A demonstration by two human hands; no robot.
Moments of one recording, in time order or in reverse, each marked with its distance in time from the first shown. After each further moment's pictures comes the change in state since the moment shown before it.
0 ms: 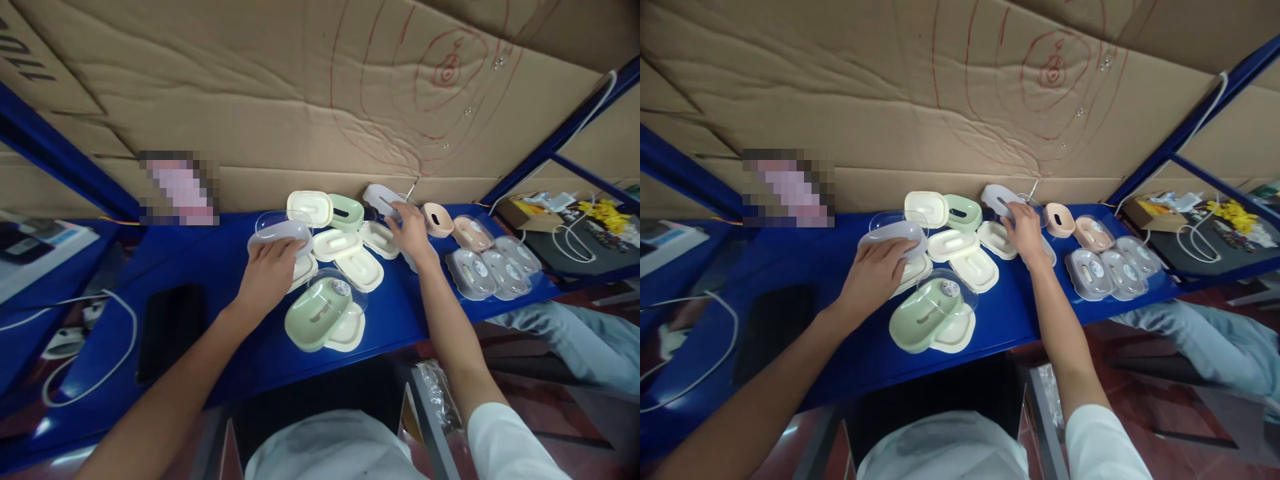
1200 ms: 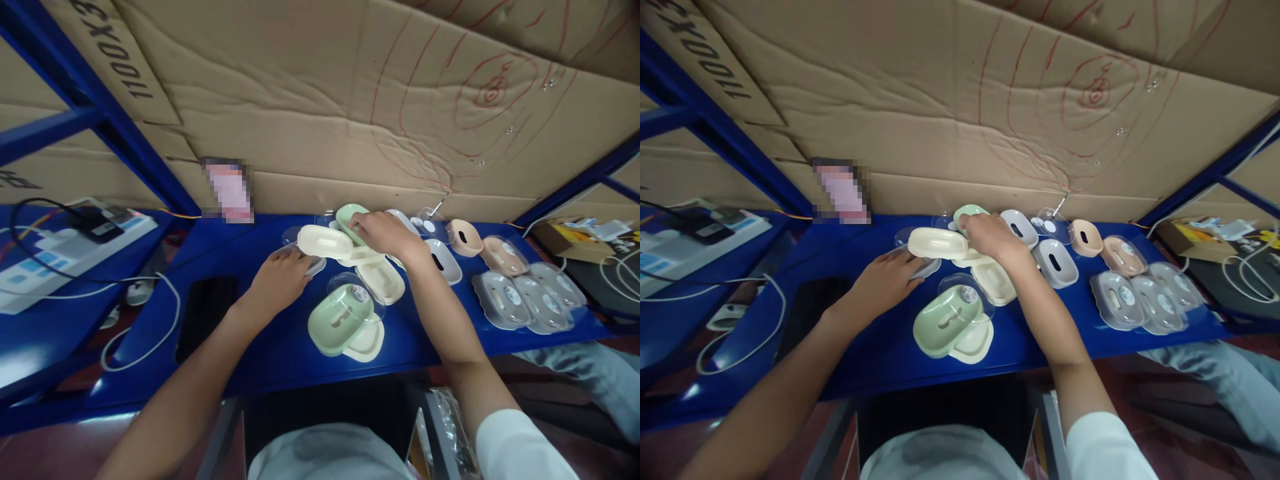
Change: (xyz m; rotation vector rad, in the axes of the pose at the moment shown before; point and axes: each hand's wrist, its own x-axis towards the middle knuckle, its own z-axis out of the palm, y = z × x) left_hand -0.007 -0.005 -0.033 0.249 -0.307 -0.018; right_hand 0.052 -0.155 -0.019 -0.175 -0.612 -0.286
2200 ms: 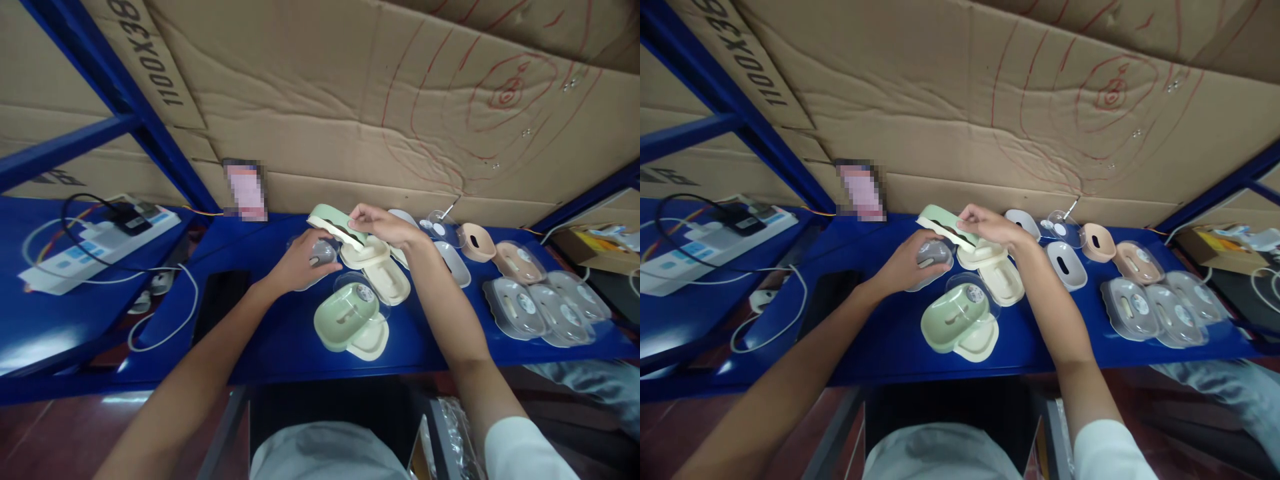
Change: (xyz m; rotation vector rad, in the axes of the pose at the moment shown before) left_hand 0.027 -0.016 0.023 -0.720 0.262 0.010; right_hand 0.025 0.011 0.018 1.002 -0.046 -0.109
